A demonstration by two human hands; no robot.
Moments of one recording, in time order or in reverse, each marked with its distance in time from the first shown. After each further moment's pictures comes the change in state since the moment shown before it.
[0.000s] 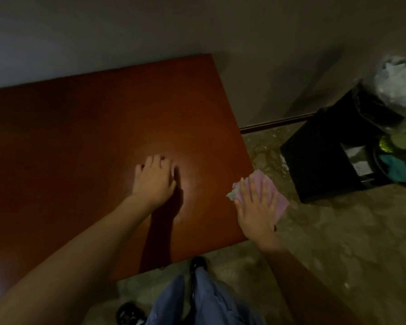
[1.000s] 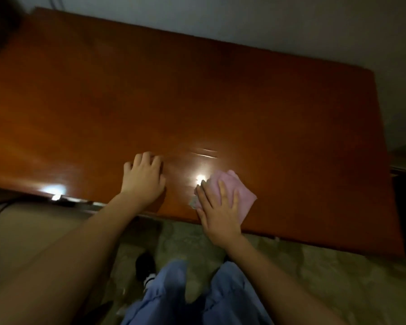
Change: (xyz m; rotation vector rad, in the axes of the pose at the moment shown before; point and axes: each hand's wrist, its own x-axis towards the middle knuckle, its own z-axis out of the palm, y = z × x) left_hand -0.212 -0.315 0.073 -0.164 0.047 -0.411; right_hand -0.144 -0.338 0.094 -0.172 -0.106 -0.744
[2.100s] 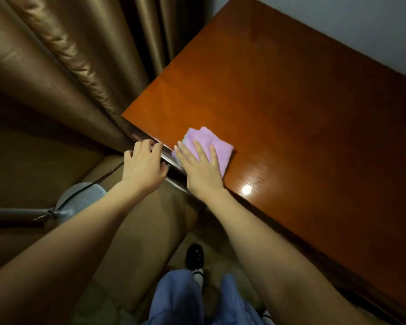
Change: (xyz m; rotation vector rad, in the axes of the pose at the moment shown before) left_hand -0.084 -0.371 0.016 -0.155 0.121 -0.440; right_hand 0.176 -0.404 0.012 -0.172 -0.098 -0.565
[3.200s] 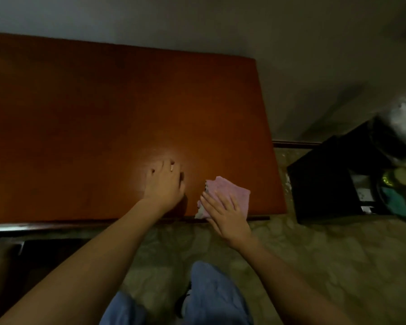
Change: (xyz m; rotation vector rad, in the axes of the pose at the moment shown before) left_hand -0.246 0.619 0.111 0.097 -0.119 0.719; right_hand -0.623 0.370 0.121 0.105 0.113 0.585
